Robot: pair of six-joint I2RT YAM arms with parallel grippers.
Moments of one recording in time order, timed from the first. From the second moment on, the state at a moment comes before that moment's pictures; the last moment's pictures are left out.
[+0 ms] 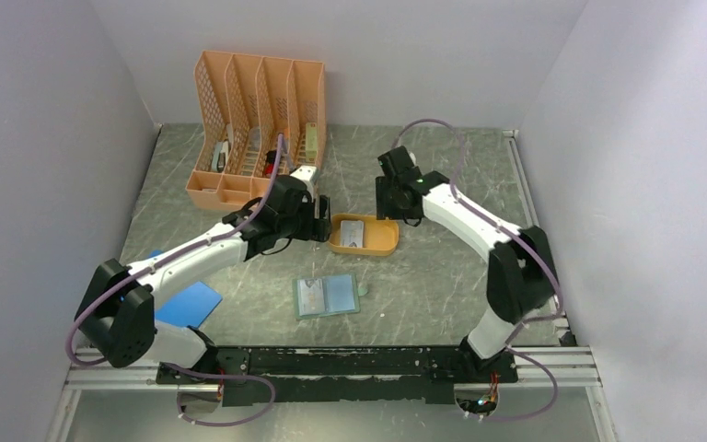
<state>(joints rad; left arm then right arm) -0.69 1.39 0.96 -0.24 -0.07 -0.43 0.53 1.71 1.31 -0.67 0.23 0.38</state>
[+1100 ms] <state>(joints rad) -0.67 1.70 0.99 -0.17 -0.06 -0.60 0.56 1.81 1.08 -0.21 -0.06 0.63</state>
